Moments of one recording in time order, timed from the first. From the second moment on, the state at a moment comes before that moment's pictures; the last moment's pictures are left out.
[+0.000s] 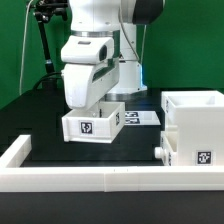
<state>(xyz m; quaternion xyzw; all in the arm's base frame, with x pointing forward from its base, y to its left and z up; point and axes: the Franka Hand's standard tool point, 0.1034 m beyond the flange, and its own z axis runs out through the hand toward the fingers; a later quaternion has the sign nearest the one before) 0.478 -0.070 0.056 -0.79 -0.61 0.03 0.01</state>
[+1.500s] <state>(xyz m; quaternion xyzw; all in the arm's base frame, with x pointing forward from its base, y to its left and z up) 0.525 -0.062 0.058 -0.68 -0.74 0.02 0.00</state>
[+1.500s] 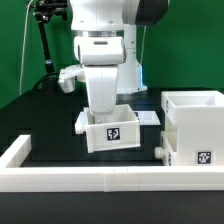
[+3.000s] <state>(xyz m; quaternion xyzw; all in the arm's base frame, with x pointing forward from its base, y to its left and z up) 0.540 0.000 0.055 -0.71 -0.71 0.00 0.01</state>
